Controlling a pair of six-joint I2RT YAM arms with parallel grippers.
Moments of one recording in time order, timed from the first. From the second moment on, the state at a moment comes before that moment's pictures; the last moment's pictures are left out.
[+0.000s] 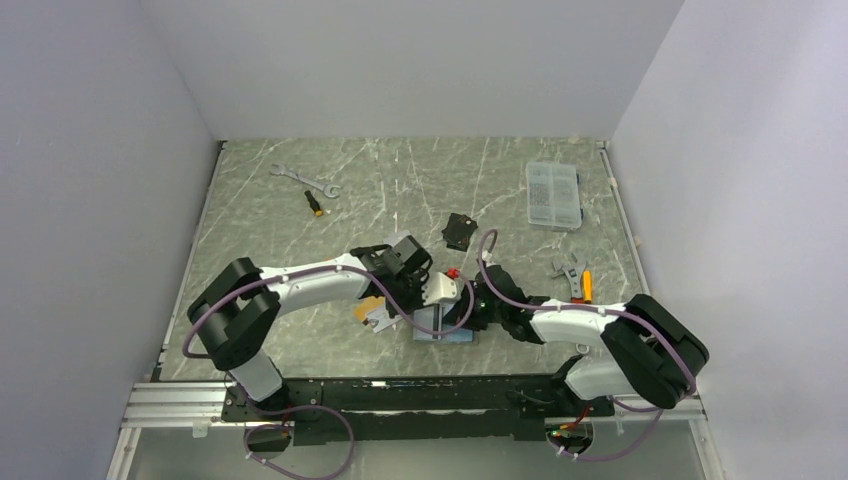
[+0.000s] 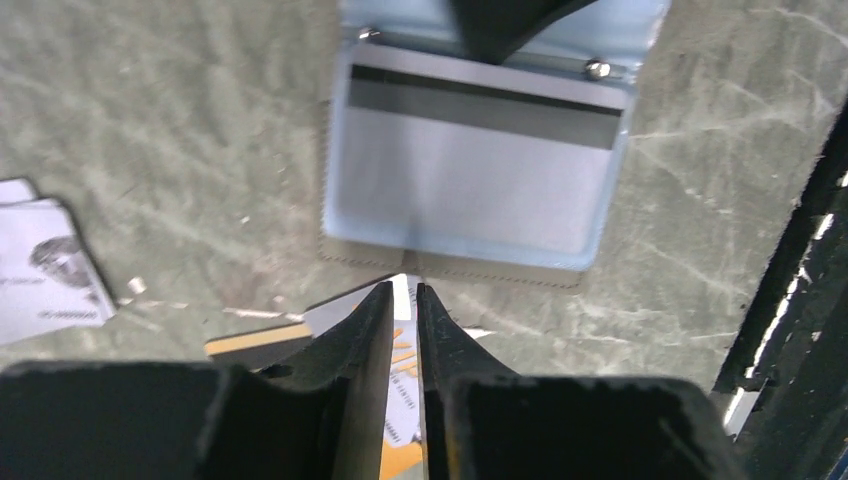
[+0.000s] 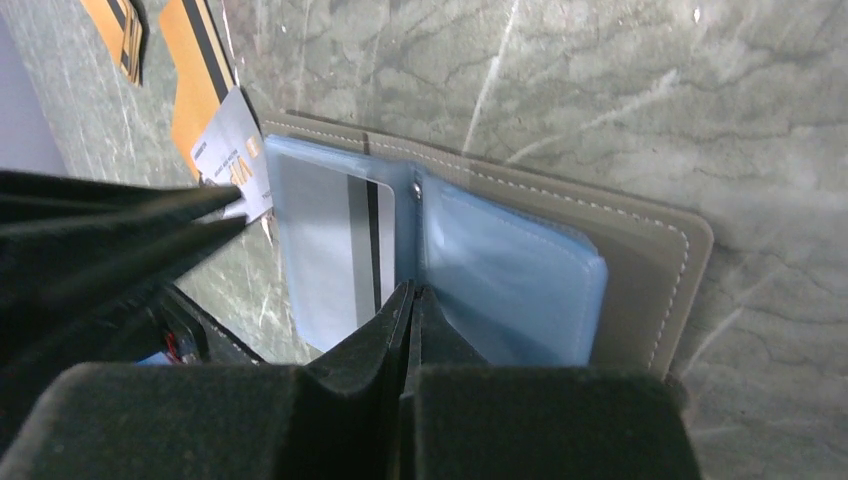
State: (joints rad) left arm -0.93 1.66 1.02 -0.50 0.21 0.54; right arm 0.74 1.34 0.37 0.20 -0.17 0.98
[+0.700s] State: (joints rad) left arm -0.94 1.70 1.00 -0.45 0.21 0.52; right arm 0.77 1.35 0.37 0.21 -0.18 0.97
